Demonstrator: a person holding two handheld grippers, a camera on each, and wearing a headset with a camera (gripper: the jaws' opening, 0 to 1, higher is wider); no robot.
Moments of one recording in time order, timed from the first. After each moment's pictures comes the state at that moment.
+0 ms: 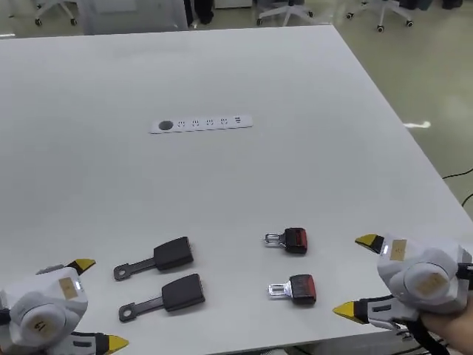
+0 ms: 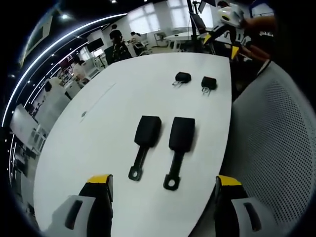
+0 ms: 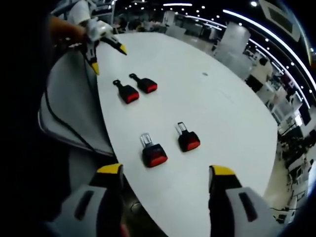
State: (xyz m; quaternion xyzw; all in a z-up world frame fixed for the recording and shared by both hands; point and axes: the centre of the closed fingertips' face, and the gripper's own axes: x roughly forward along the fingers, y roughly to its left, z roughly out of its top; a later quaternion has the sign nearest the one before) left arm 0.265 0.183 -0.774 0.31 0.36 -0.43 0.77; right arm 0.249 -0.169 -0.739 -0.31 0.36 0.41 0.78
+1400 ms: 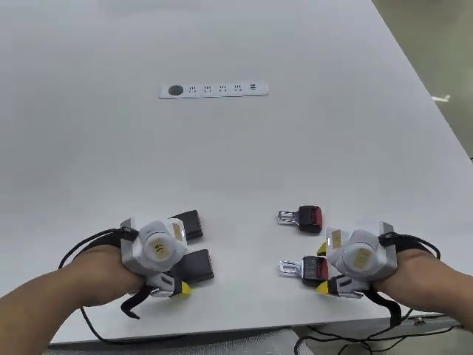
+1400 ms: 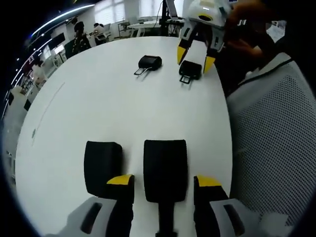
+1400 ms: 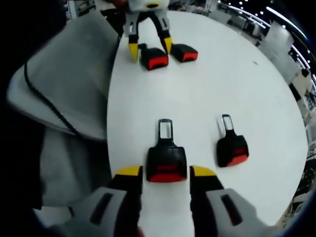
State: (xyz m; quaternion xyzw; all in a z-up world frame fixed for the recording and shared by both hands) left arm 0.278 0.088 -0.850 0.33 0.41 -0.55 0.65; right arm 0.260 -0.132 -0.849 -0.36 0.42 0.52 0.65
